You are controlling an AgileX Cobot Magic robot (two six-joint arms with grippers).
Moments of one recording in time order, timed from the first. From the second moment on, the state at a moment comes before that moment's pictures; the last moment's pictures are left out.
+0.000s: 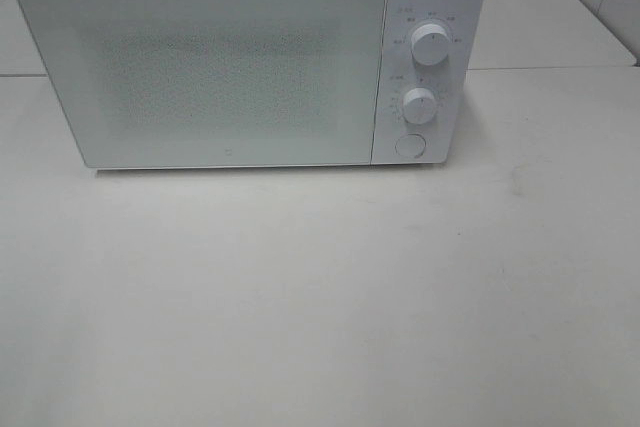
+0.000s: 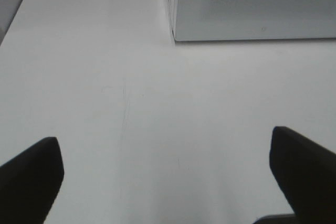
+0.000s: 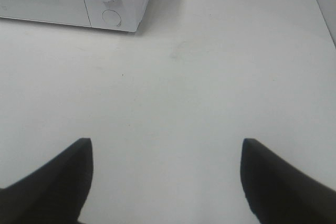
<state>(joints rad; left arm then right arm) -0.04 0.01 -0.50 -0.06 1.05 0.00 0.19 0.00 -0.51 -0.07 1.04 0.11</state>
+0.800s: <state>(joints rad) -0.04 0.00 -0.50 -0.06 1.05 0.00 0.19 0.00 -0.52 -0.05 0.94 0.11</state>
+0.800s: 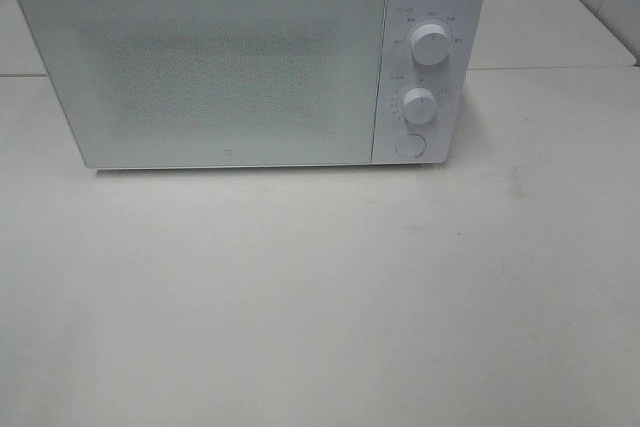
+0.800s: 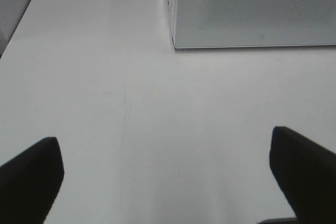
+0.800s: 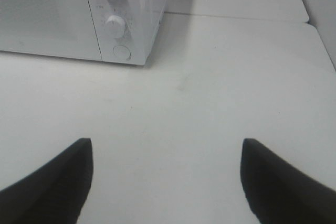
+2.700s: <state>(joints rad) -0.04 0.00 -0.50 -0.06 1.05 0.00 0.19 1.01 -0.47 -0.04 -0.19 0.11</state>
